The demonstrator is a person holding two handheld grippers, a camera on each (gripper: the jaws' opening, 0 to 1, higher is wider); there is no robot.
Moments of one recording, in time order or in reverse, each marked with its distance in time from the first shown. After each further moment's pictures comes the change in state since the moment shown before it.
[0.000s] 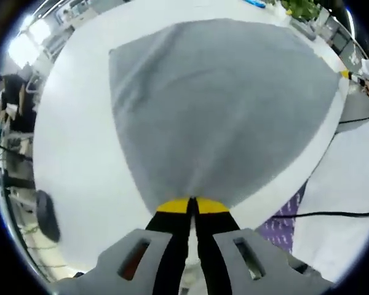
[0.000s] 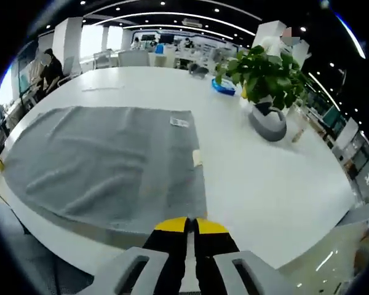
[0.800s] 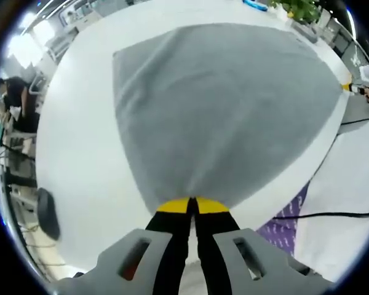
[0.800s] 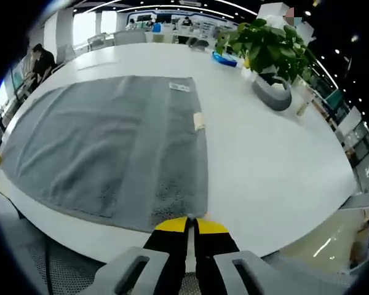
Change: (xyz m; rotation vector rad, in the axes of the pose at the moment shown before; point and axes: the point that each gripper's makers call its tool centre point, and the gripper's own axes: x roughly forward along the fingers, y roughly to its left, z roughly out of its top) left arm 0.000 0.000 0.000 -0.001 -0.029 0.026; right arm 0.011 0.003 -0.049 0.008 0.152 0.007
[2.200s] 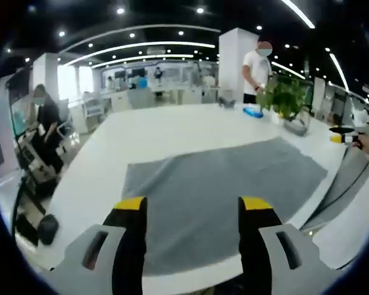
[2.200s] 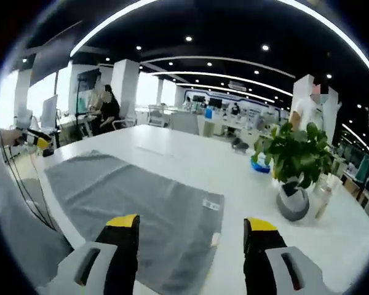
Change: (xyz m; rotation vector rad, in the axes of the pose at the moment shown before) left arm -0.125 -0.077 0.111 -0.144 -0.795 0.071; right arm -0.116 0.008 0.128 -0.210 -0.700 0.386
